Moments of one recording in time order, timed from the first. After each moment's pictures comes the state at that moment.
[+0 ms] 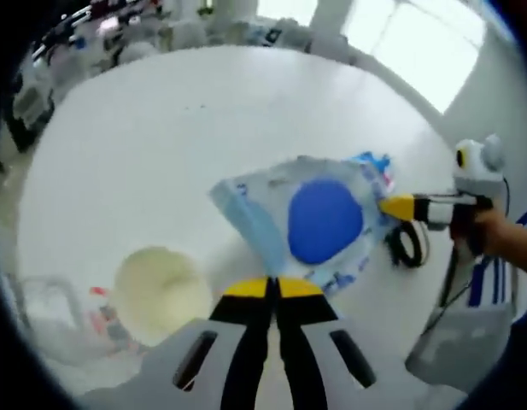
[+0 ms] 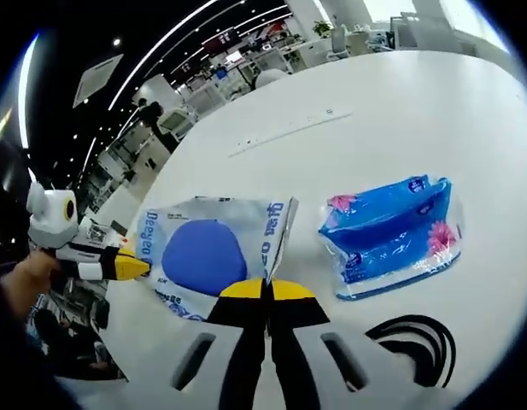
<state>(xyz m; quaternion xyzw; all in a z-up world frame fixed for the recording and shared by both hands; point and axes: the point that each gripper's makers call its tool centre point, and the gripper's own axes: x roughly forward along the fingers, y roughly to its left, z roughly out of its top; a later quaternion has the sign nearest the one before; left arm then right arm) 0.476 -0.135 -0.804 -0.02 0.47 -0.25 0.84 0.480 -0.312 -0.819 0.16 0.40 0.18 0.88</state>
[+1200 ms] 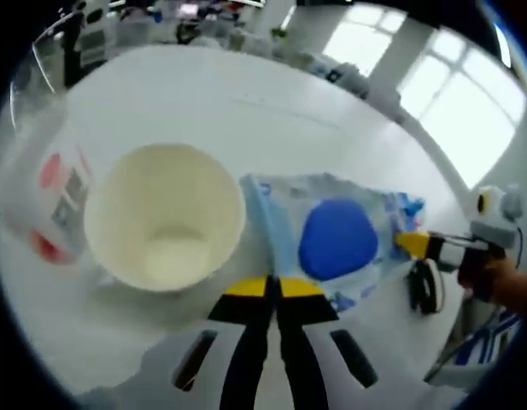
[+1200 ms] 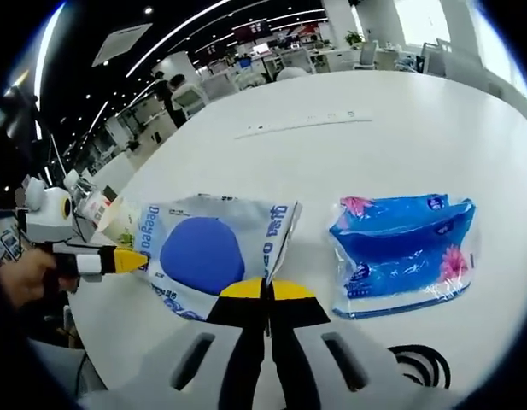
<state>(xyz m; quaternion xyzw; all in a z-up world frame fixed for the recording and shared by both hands) 0.467 -0.119 -0.855 -0.13 0.43 -0.15 0.88 0.484 -0.300 -0.849 0.06 0.39 0.21 0.90</state>
